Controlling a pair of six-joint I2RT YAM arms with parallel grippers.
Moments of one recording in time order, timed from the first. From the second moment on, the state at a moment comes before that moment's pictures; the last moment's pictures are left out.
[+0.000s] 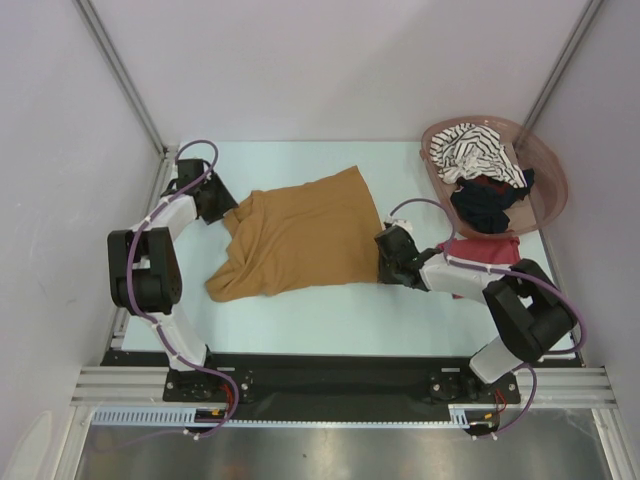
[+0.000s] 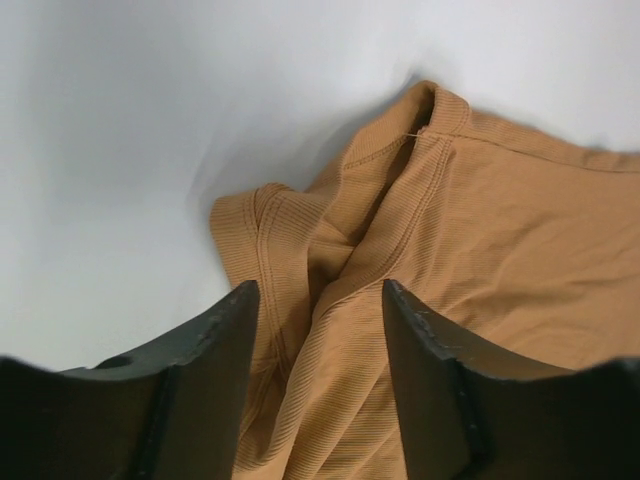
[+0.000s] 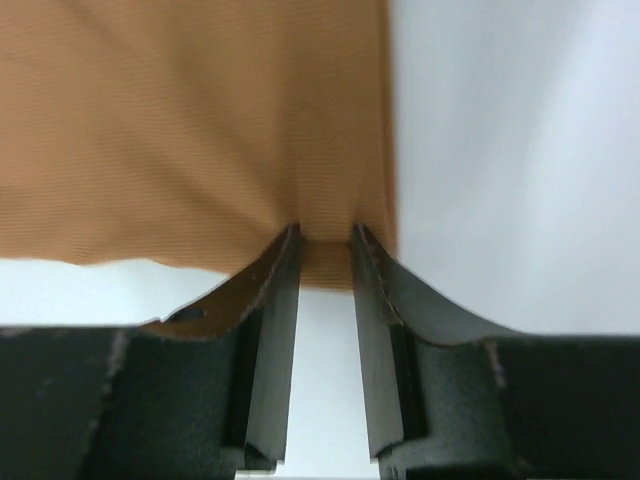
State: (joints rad) left arm 0.06 1.81 1.25 -0.30 0.09 -0.54; right arm 0.64 1.57 0.80 -0.19 0.23 0.55
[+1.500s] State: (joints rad) left arm 0.17 2.06 1.60 -0.49 0.09 -0.50; right arm 0.56 1.54 0.69 -0.03 0.18 0.57
